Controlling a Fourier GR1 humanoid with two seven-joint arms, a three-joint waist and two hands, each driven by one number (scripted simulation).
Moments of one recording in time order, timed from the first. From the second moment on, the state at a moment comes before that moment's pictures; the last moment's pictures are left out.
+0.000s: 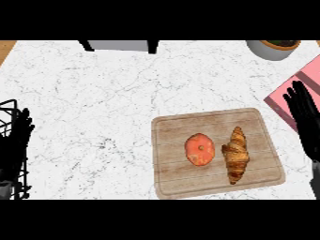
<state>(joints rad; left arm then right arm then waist) -0.03 0.62 -0.27 -1.36 0.42 0.43 0.05 -0.12 -0.46 0.06 -1.38 -0.35 -0.08 -0.17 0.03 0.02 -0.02</state>
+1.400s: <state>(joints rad) 0.12 0.78 -0.18 -1.62 0.96 0.13 0.82 0.11 -0.58 0.34 -1.72 0.32 -0.46 0.10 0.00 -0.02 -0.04</state>
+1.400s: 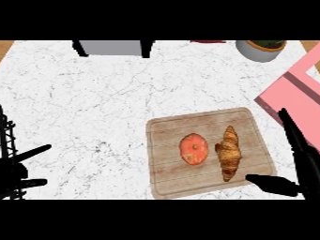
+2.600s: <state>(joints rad) -0.02 0.70 -0.03 -1.40 0.83 -0.11 0.43 0.01 -0.60 0.52 -1.81 0.42 -0.11 0.82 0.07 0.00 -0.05</state>
